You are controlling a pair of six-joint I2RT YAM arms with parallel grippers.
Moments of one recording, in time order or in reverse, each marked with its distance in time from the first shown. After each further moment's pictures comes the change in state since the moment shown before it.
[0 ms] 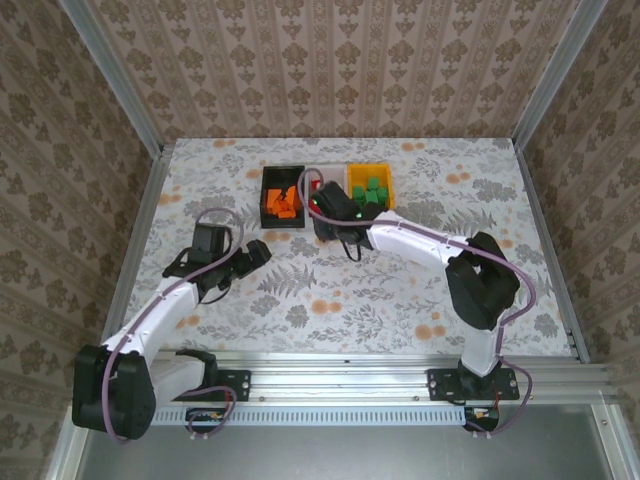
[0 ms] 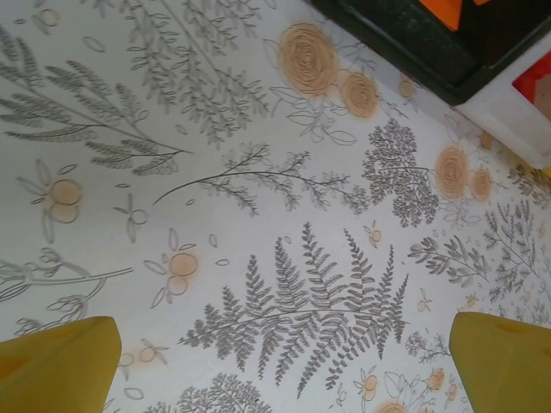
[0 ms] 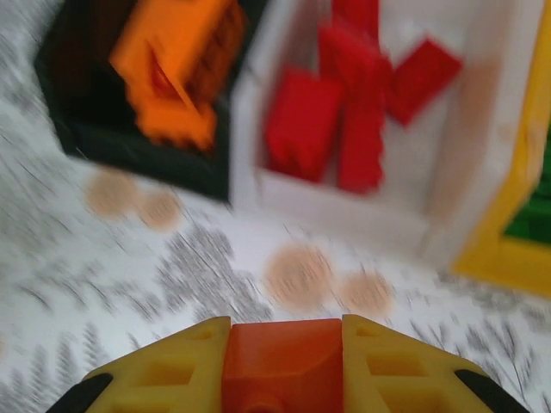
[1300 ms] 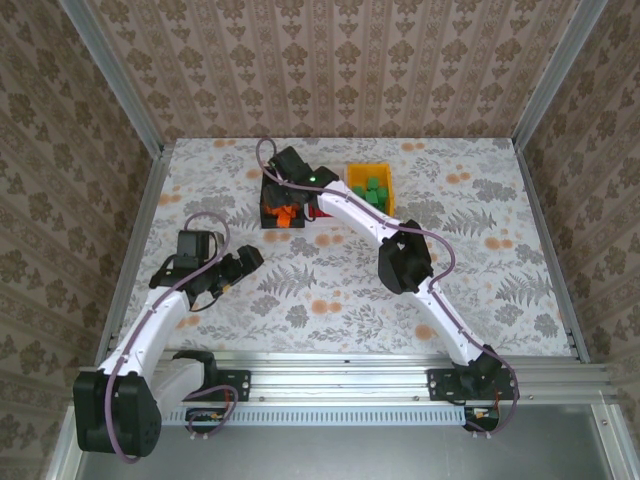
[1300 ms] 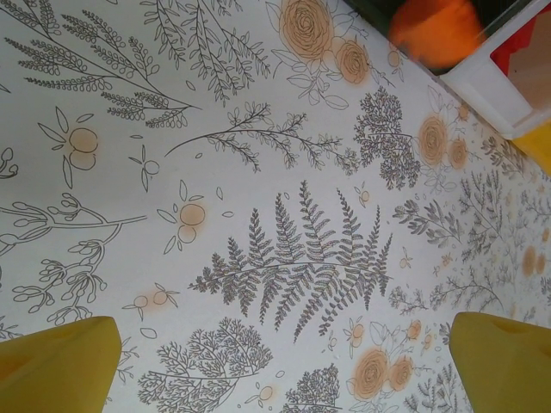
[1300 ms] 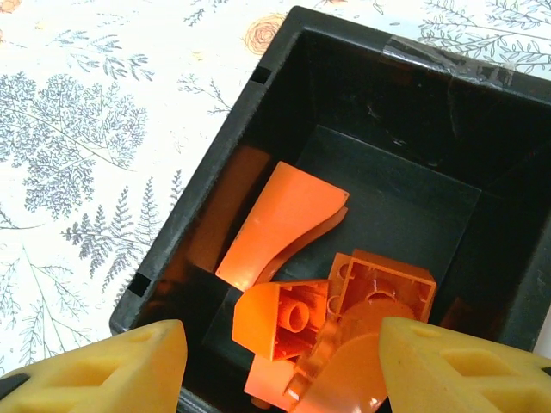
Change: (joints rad) left arm 0.100 -0.096 -0.016 -0.101 0.142 0.058; right arm -0.031 0.715 1.040 -0.282 -0.151 -0.136
